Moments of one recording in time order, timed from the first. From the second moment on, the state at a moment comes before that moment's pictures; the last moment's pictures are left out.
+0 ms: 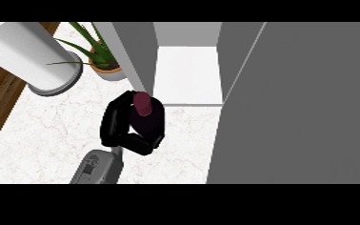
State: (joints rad) left arm -0.21 0.00 -0.15 -1.22 0.15 0.02 -0.59; right arm -0.60 -0.27 -0.01 -2.47 -0.10 -0.17 1.02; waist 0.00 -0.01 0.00
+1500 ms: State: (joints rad) left arm -0.68 0.00 -0.32 -1.26 0.18 0.55 -0.13; right arm -0.58 -0.26 -0.03 -2.46 -0.13 -0.14 1.01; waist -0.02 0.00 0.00
